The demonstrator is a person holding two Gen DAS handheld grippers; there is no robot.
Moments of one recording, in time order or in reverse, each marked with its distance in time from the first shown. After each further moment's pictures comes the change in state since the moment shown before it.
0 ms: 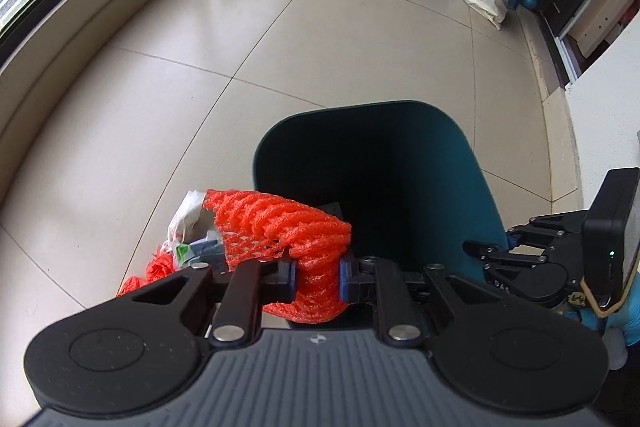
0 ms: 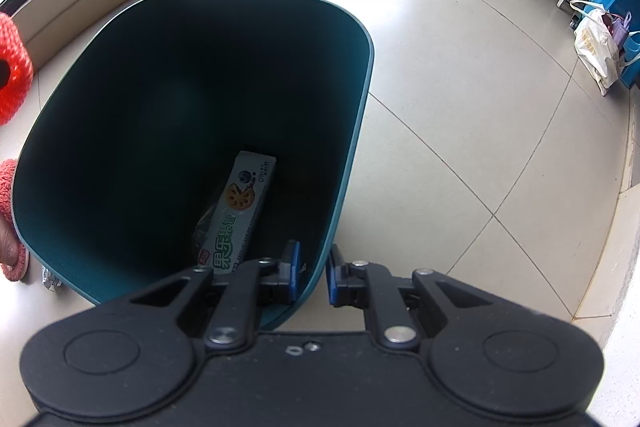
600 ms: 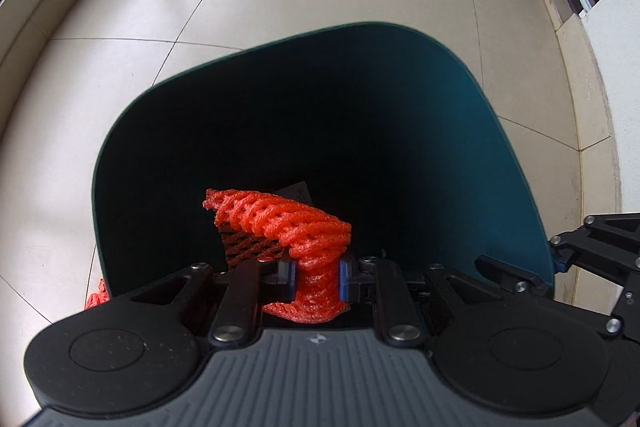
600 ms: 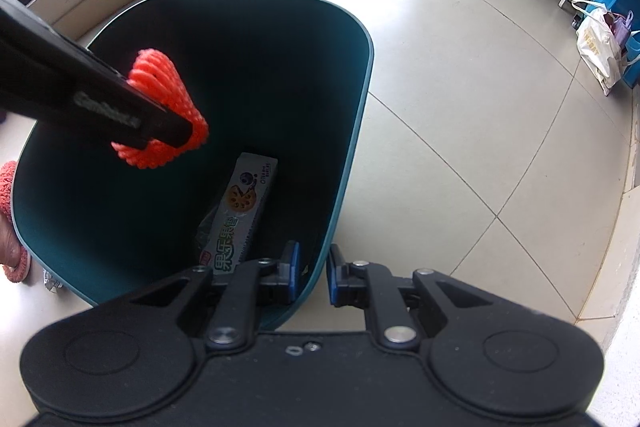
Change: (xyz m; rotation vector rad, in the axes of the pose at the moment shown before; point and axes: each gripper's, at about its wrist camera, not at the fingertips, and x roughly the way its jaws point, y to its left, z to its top) left arm 0.141 -0.060 0.016 0.101 0.188 0.047; right arm -0.001 -0.001 -0.001 0.000 -0.008 0.008
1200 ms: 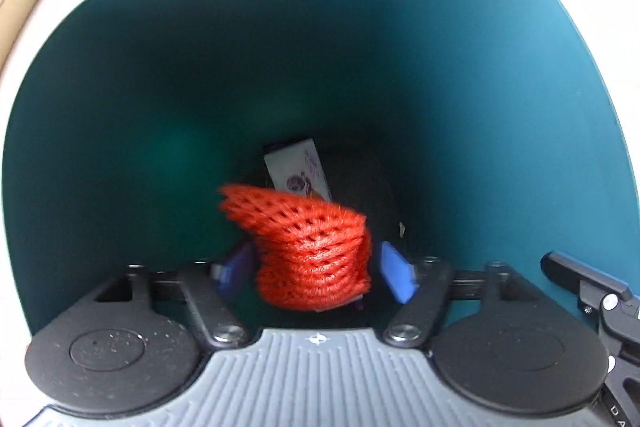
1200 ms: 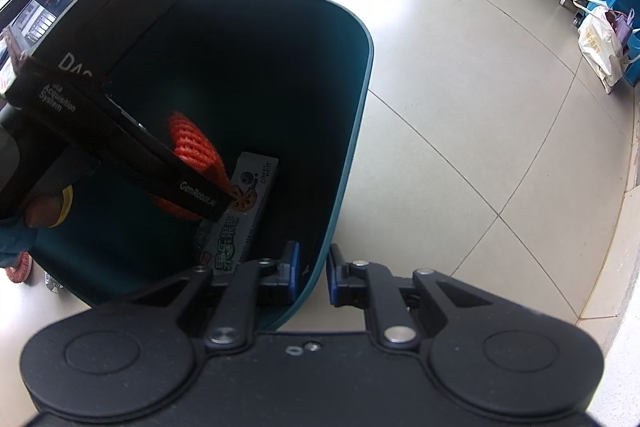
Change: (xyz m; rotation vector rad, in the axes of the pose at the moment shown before) left arm 0.050 0.008 -0.005 -0.030 0.089 0.003; right arm -0.002 -0.004 0.001 0.006 0.002 0.010
